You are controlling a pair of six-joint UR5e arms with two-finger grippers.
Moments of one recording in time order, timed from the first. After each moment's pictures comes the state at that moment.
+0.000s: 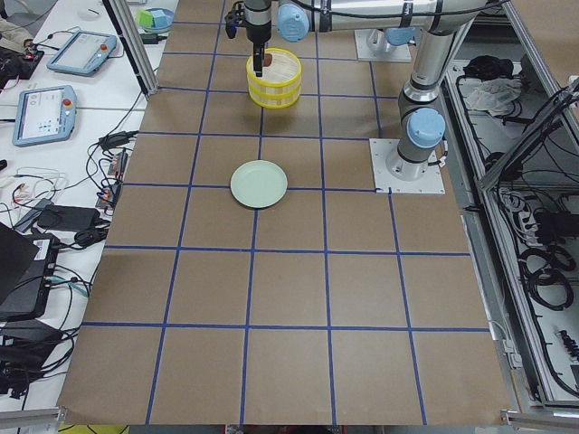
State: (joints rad) left arm -1.55 -1.64 -1.53 -1.51 1.57 0.03; right arm 1.64 -1.63 1.51 -1.49 -1.56 0.08
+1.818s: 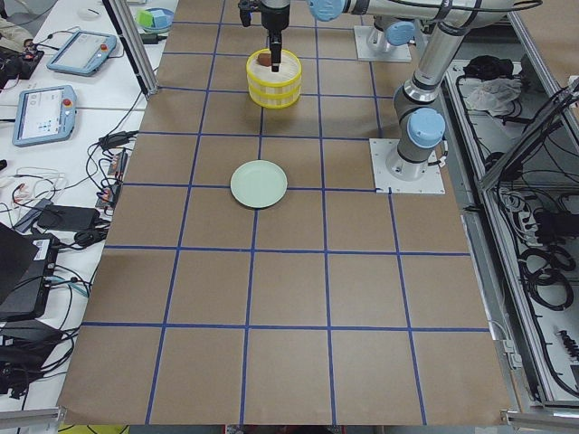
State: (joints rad) left arm -1.53 -1.53 -1.54 -1.61 1.59 -0.03; right arm 1.64 -1.63 1.51 -1.49 -1.56 0.08
